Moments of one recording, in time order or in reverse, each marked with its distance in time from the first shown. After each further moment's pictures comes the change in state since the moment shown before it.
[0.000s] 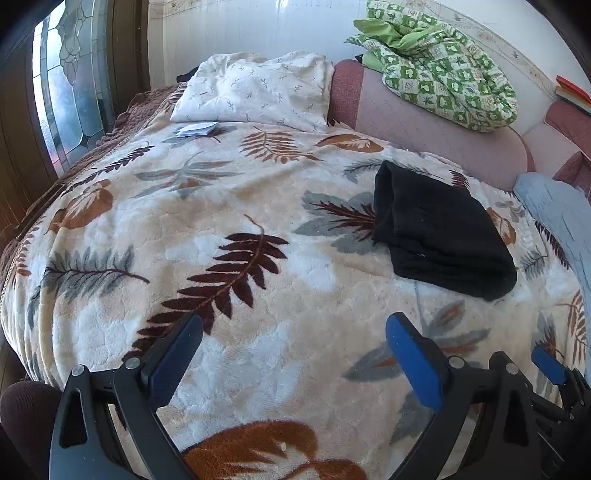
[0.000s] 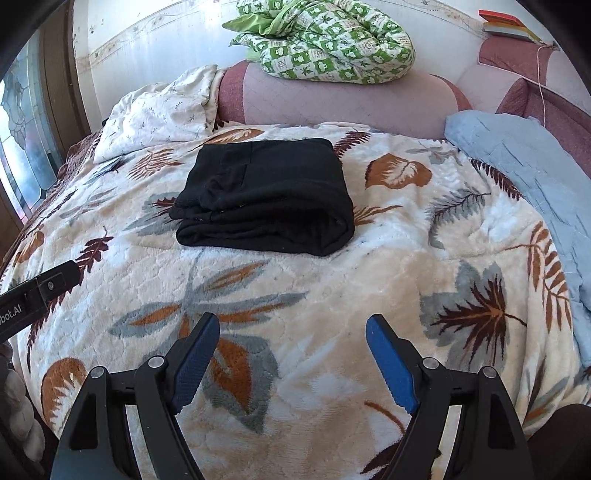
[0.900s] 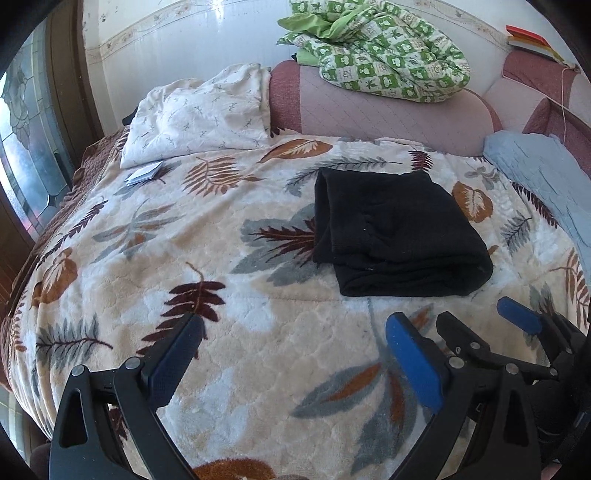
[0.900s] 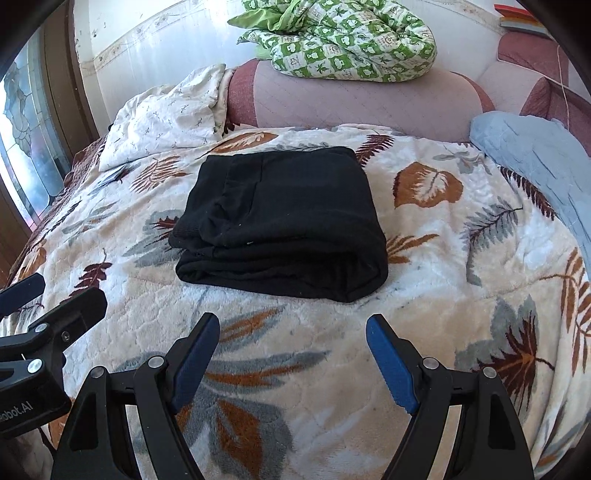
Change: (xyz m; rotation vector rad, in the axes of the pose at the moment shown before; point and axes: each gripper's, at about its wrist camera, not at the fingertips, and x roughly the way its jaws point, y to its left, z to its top) left arm 0.010 -0.060 0.029 0.222 -0.008 -0.045; right arm 0.034 0.001 0.036 0.004 0.002 0.068
